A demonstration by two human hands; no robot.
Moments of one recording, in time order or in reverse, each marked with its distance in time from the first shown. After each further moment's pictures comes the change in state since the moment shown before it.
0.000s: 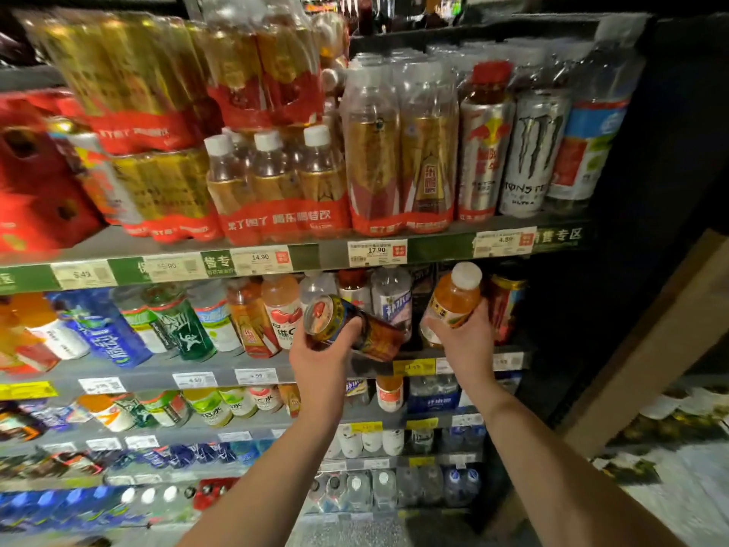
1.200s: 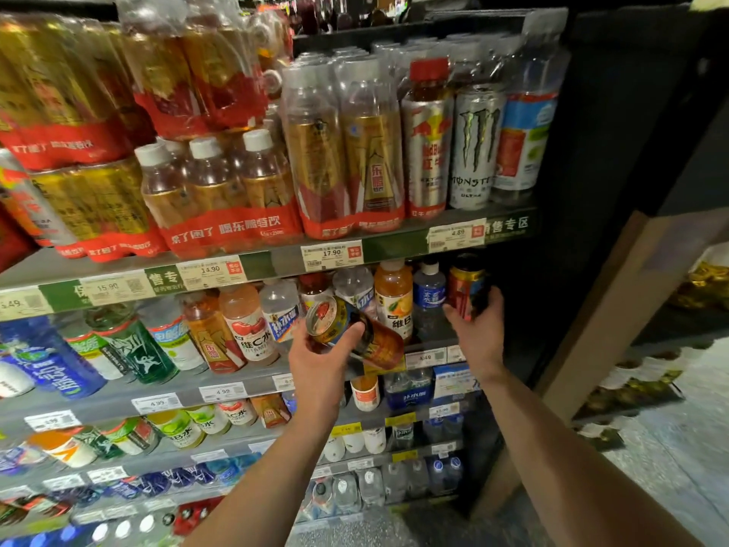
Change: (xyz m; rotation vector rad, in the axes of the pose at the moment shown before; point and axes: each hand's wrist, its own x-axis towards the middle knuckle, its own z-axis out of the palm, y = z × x) left_hand -0.027 -0.005 0.043 0.090 -0.167 -0.025; right_hand 0.040 0.061 -0.066 -0.055 0.162 0.117
